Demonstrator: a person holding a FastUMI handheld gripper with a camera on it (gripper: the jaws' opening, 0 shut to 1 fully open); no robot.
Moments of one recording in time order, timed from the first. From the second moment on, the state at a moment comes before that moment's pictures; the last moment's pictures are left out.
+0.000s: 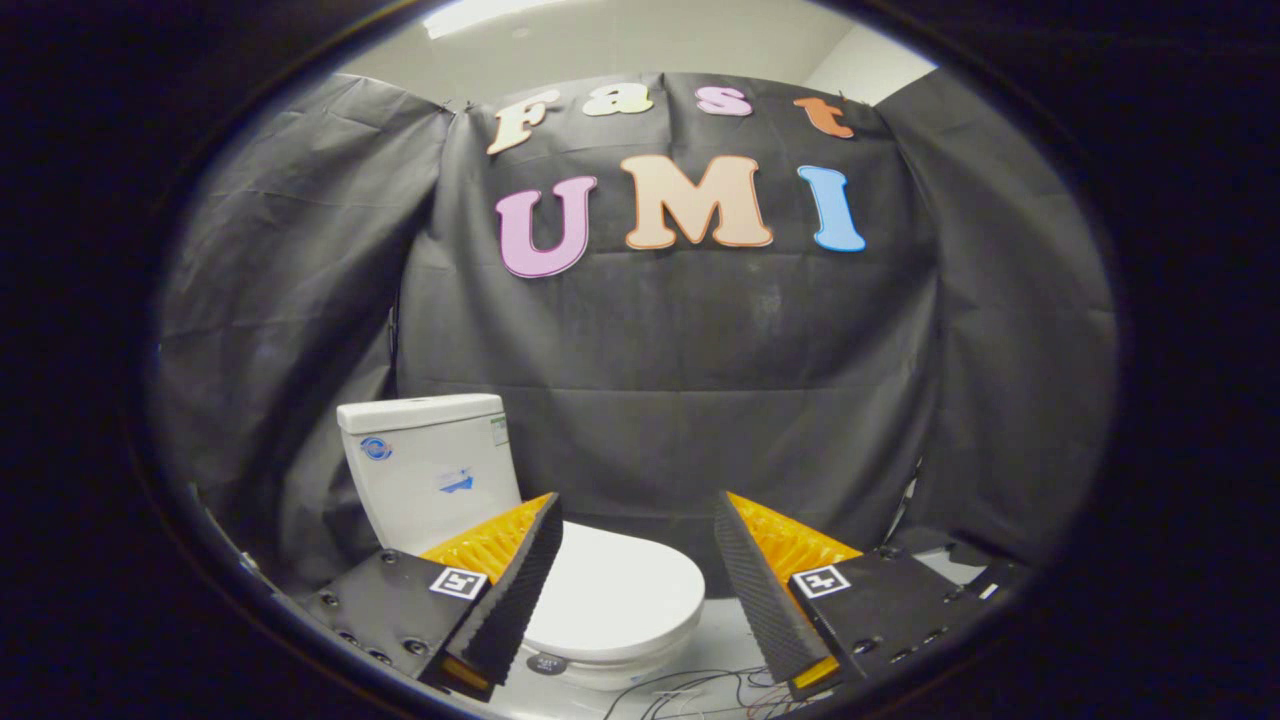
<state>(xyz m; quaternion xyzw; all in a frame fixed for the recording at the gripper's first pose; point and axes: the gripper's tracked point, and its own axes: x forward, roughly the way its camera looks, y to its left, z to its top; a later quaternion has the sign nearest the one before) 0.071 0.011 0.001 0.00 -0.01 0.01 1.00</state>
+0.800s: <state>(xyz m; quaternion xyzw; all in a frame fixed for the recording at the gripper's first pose) 0.117 0.027 0.012 0.11 -0.11 -0.17 0.97</state>
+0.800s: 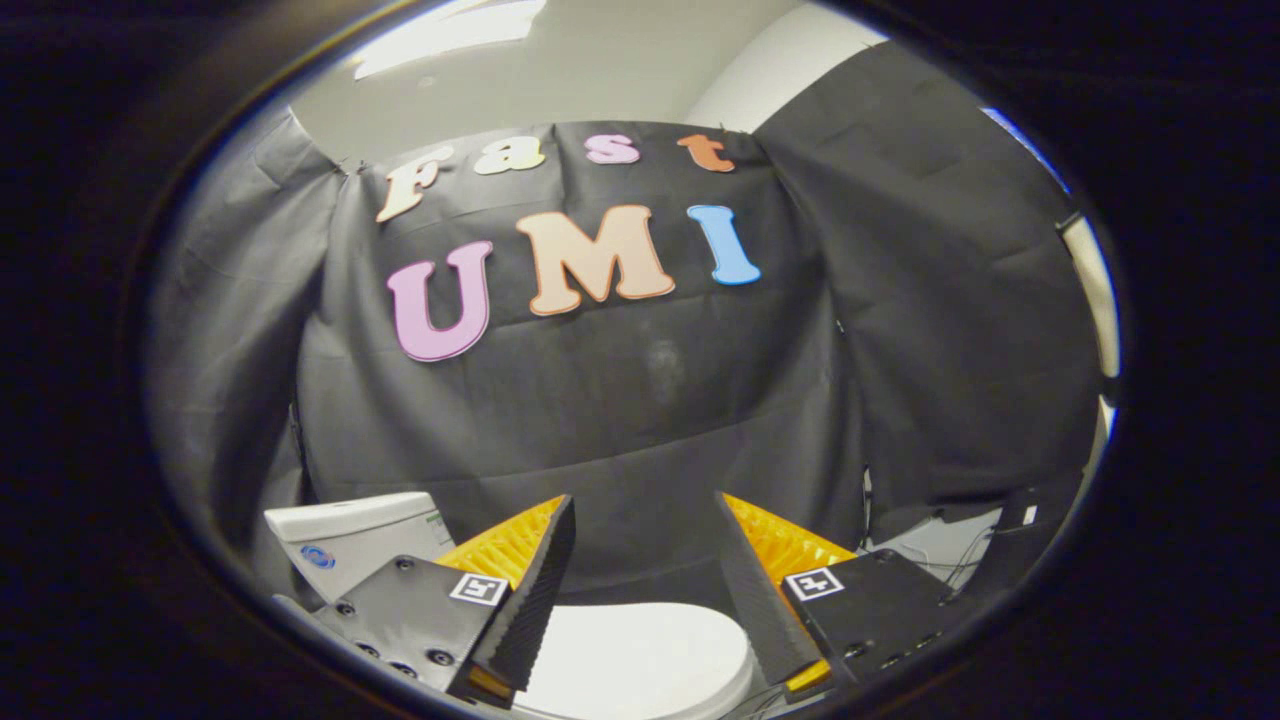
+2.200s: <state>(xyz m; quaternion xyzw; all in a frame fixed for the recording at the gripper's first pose) 0.079 0.118 -0.175 0.37 -0.02 -0.34 0.86</state>
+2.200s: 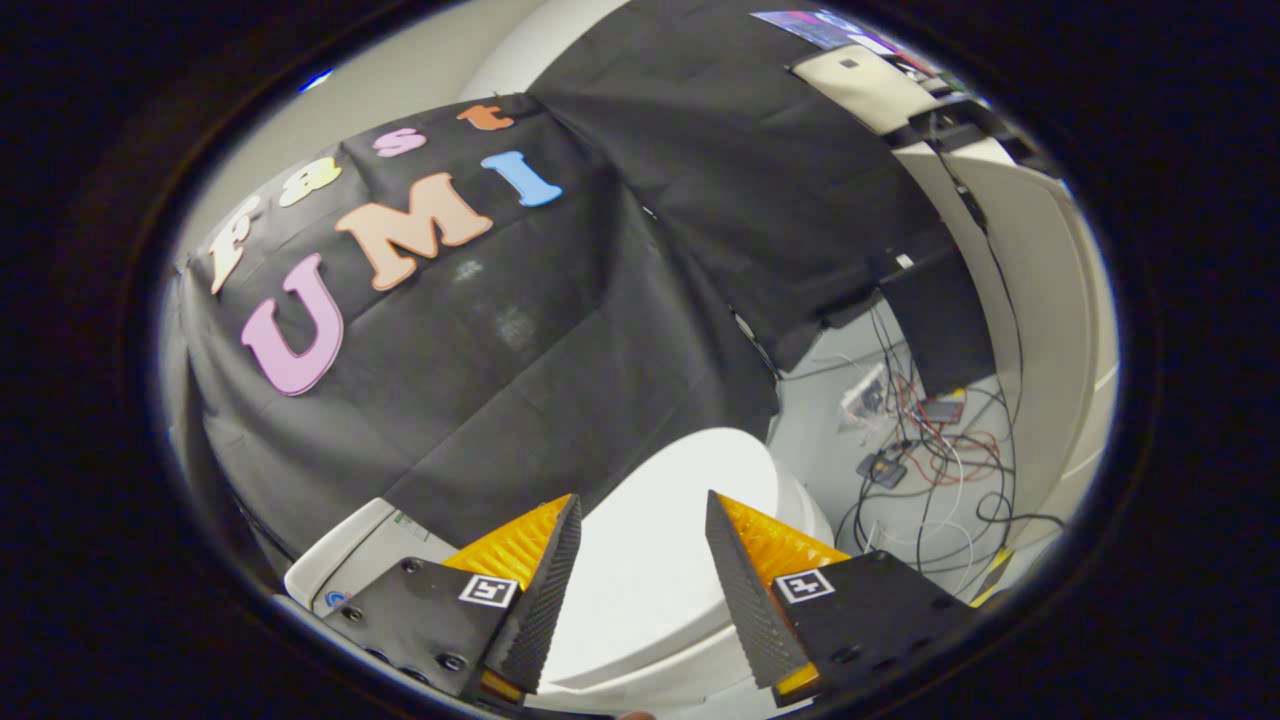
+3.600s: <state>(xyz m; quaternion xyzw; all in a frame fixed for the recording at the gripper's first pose) 0.051 0.130 -0.301 0.53 0.04 -0.40 0.75</state>
